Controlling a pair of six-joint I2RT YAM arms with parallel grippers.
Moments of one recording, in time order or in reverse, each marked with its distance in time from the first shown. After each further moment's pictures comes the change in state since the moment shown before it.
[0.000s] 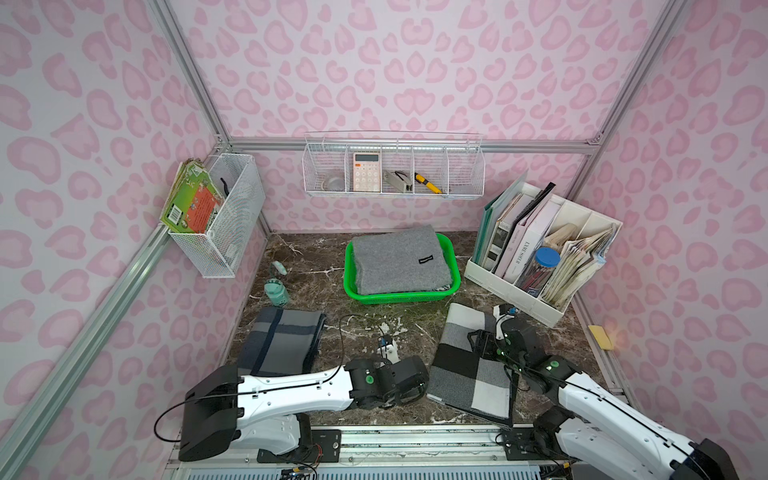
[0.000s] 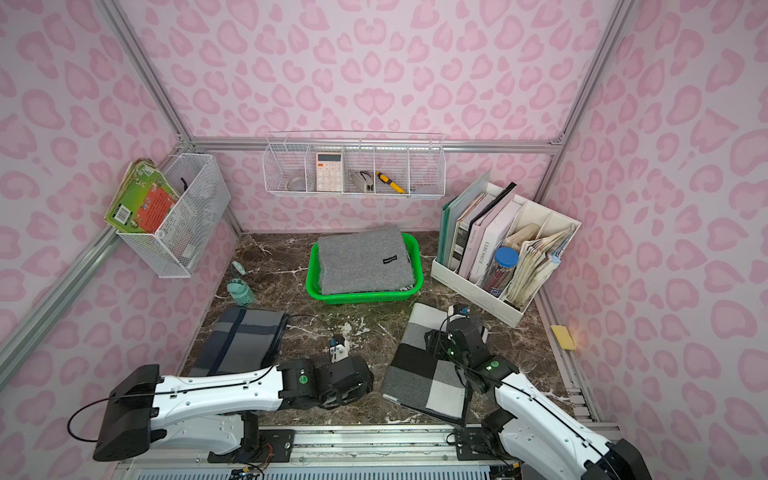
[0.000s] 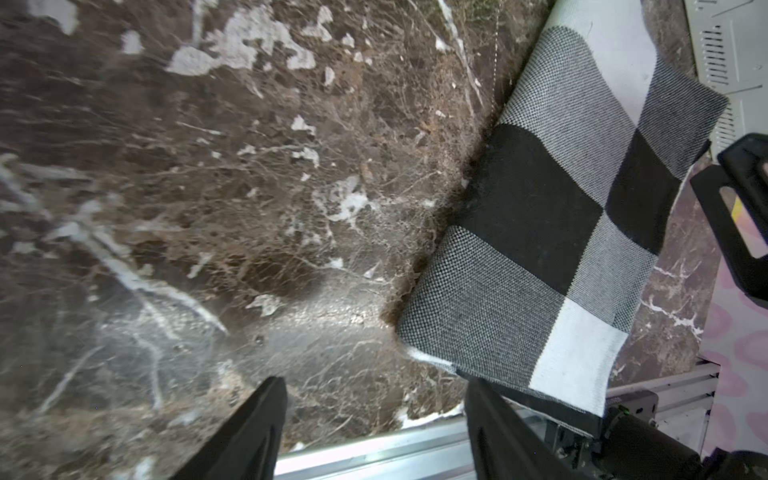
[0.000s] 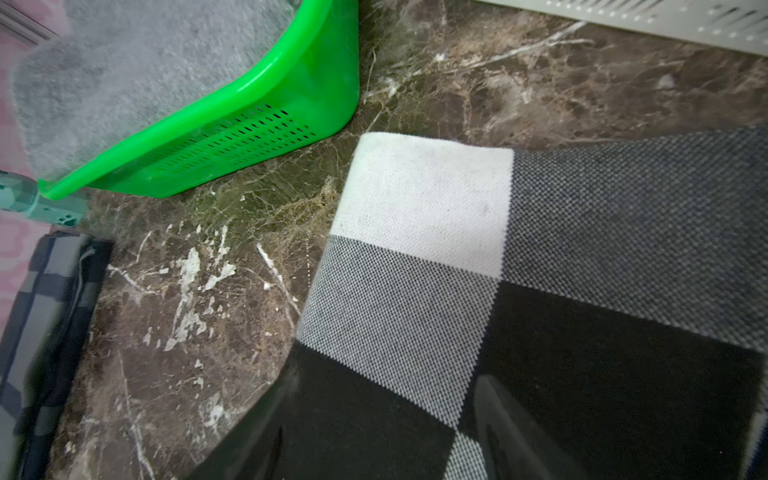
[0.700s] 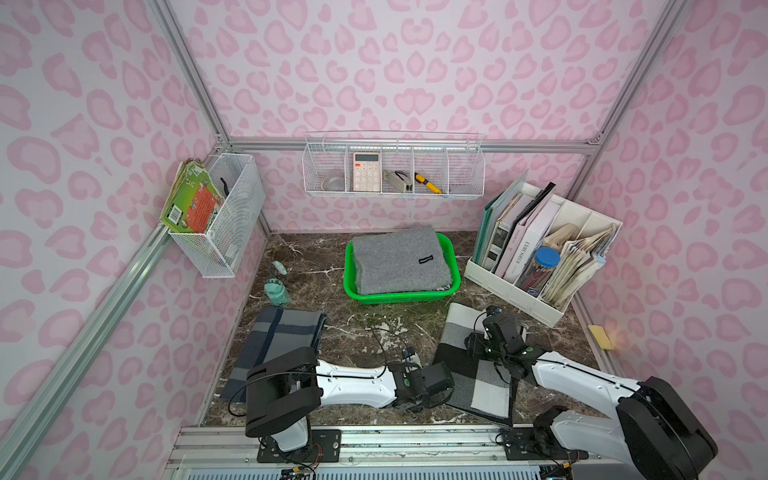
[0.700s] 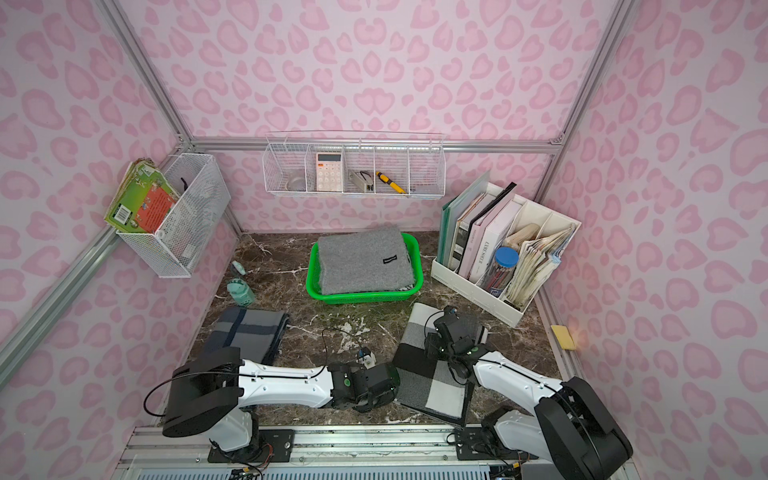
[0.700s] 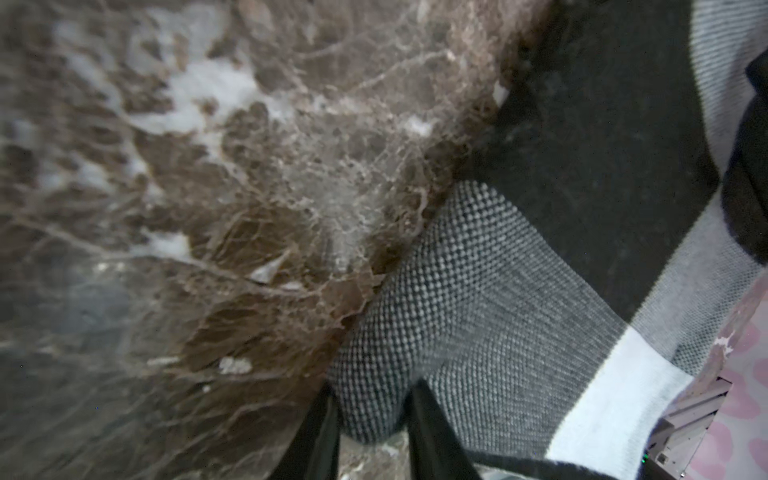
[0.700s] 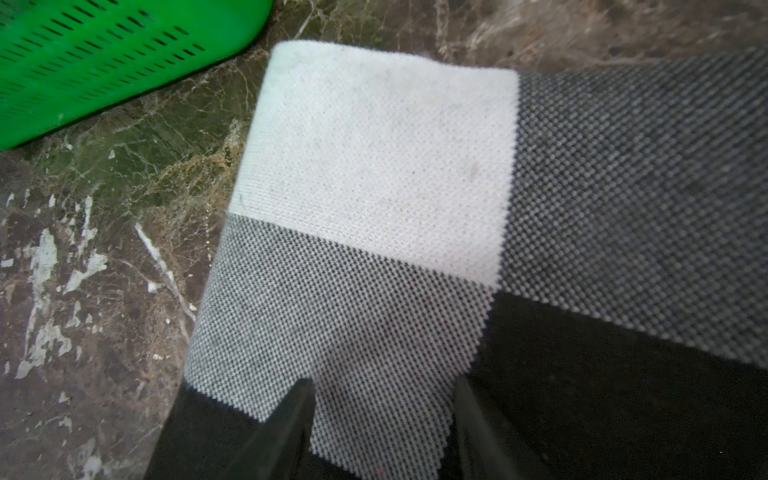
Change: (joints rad) left arm -0.011 0.309 0.039 0.237 0.113 -0.130; right arm -0.007 0.286 0.008 0.116 0.023 -0.020
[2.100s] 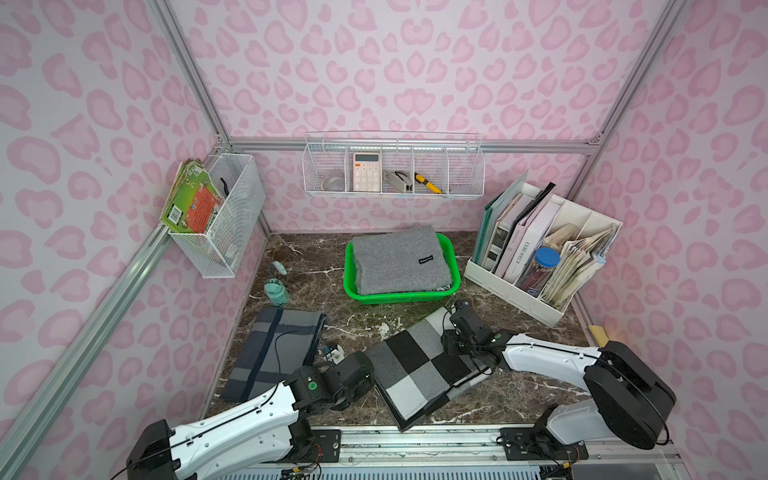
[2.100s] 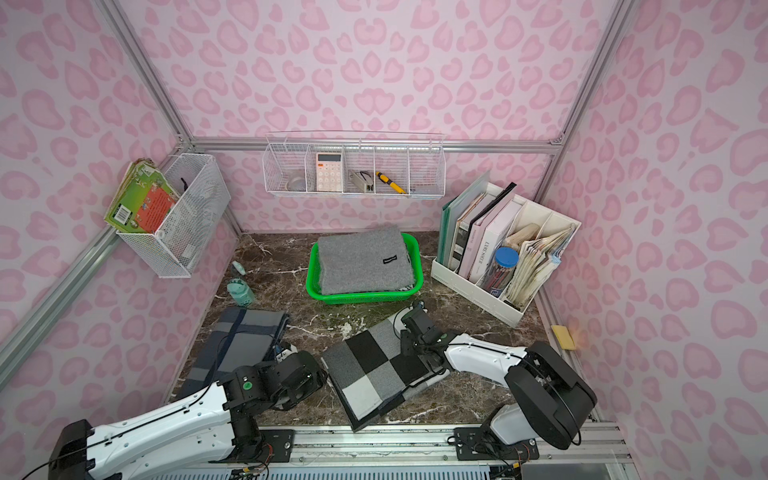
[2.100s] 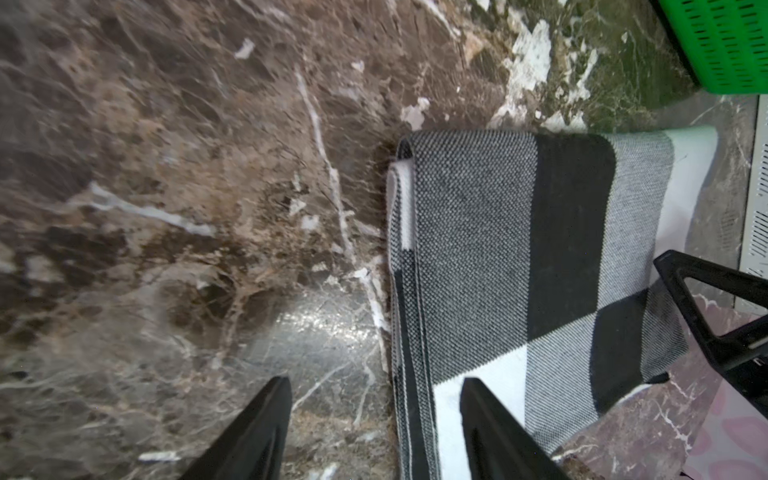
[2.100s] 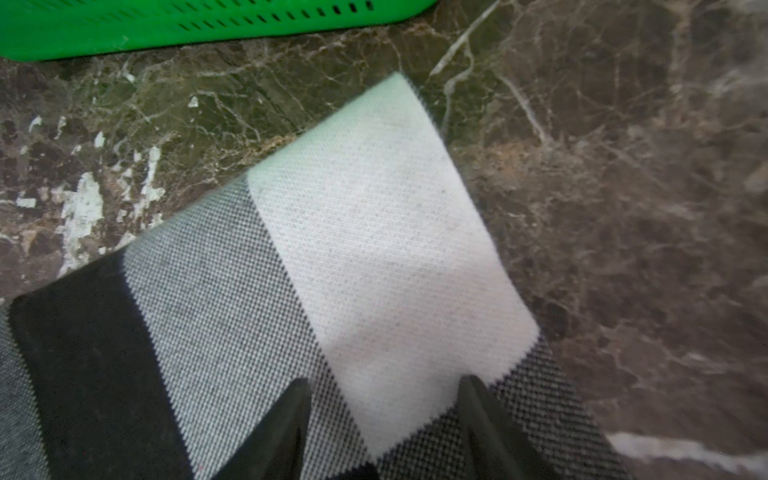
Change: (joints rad) left arm 0.263 -0.774 -0.349 -0.404 -0.070 0.090; right arm 0.190 0.237 0.214 -0.040 0.069 -0.035
